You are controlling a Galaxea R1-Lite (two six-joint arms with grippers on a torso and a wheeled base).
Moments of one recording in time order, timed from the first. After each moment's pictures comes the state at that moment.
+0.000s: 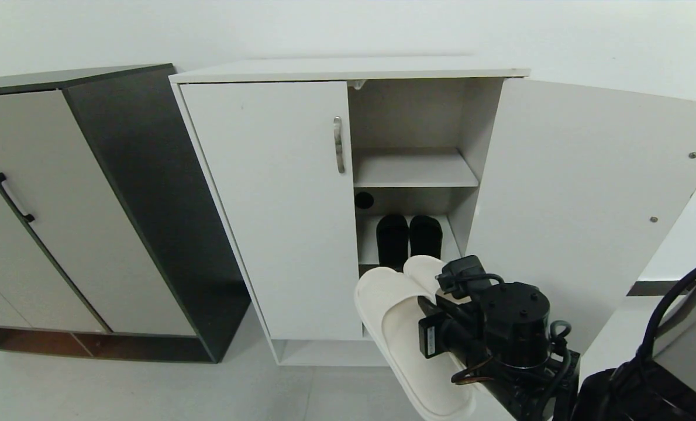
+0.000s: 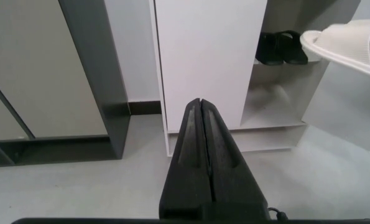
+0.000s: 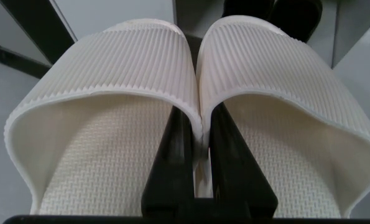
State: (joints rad) left arm 0.00 0.00 0.00 0.00 -0.04 0.02; right arm 0.84 1.98 -0.62 -1.16 -0.42 0.12
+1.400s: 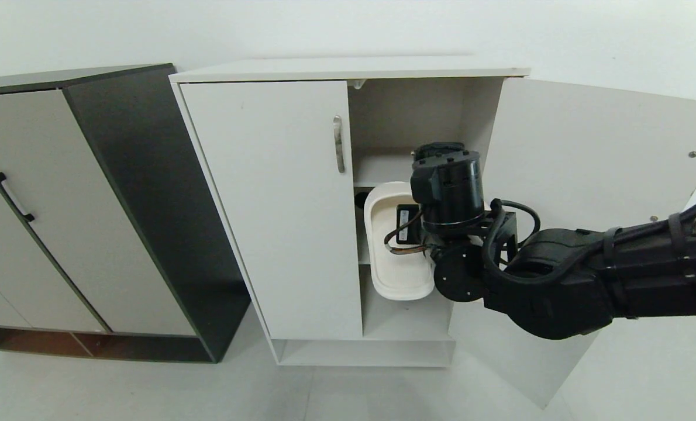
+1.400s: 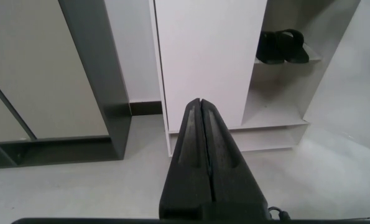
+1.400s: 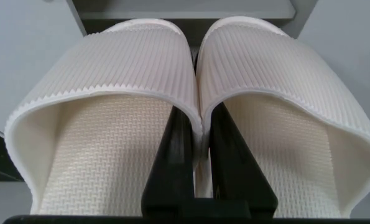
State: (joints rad) left arm 0.00 0.00 0.00 0.00 -0.04 0.03; right arm 0.86 1.97 -1.38 -0.39 -0.85 0.22
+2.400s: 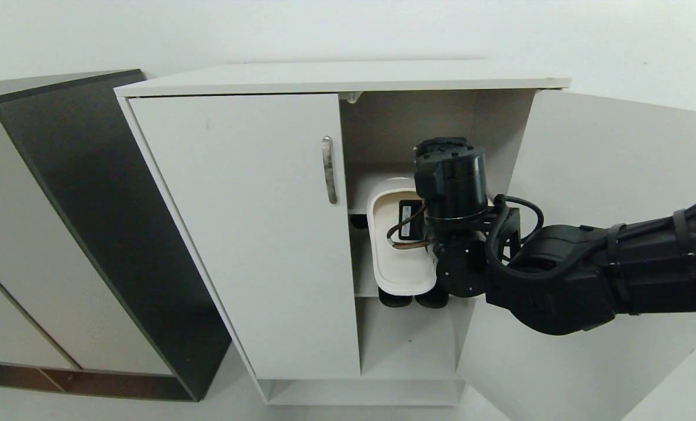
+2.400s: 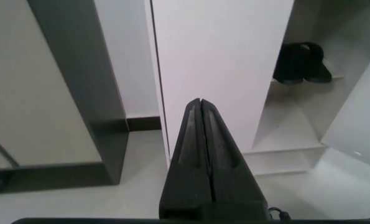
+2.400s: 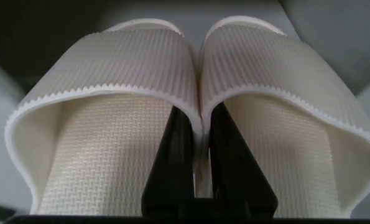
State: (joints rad) left arm 0.00 0.00 0.00 0.00 -0.04 0.03; right arm 0.85 1.97 -1.38 -0.39 -0.85 0.20
